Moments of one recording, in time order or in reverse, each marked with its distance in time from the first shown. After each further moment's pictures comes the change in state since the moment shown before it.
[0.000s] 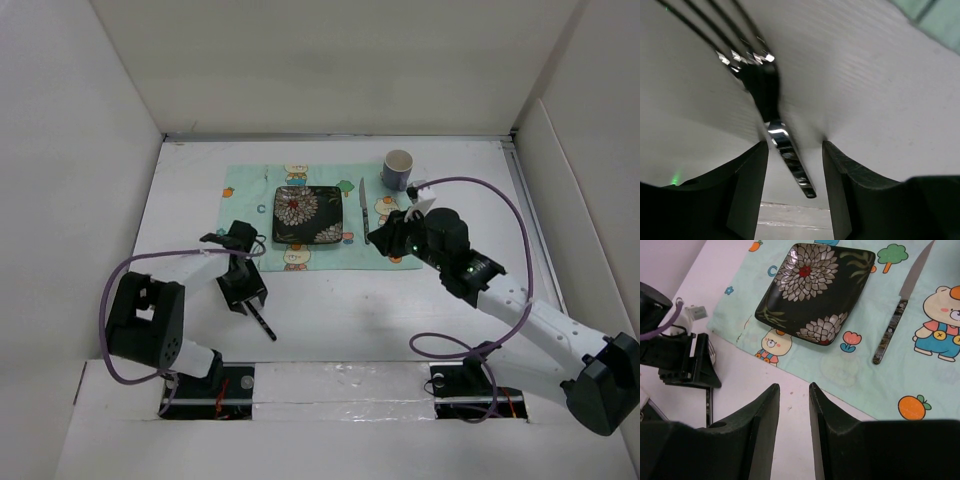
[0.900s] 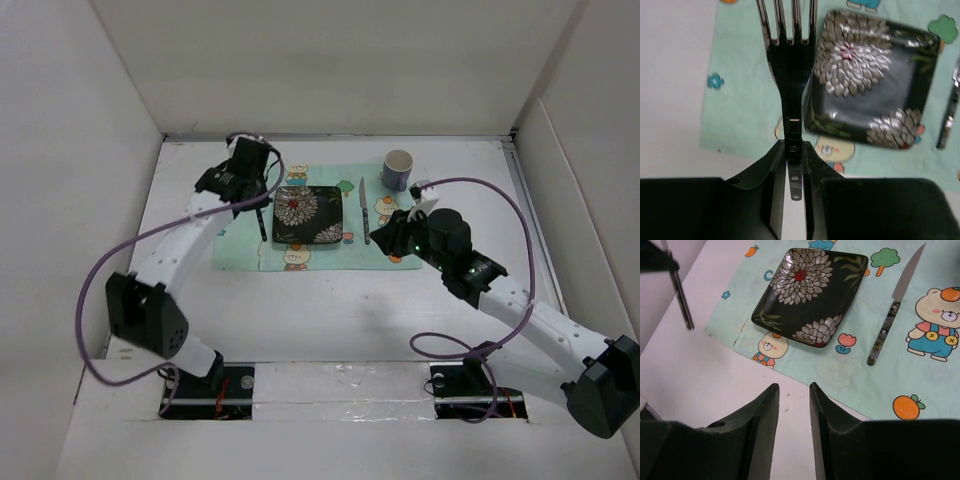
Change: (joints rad) left arm -0.126 -0.005 0.621 -0.001 -0.309 0.227; right arm -0.013 -0.016 -0.009 0.004 0.007 -0.001
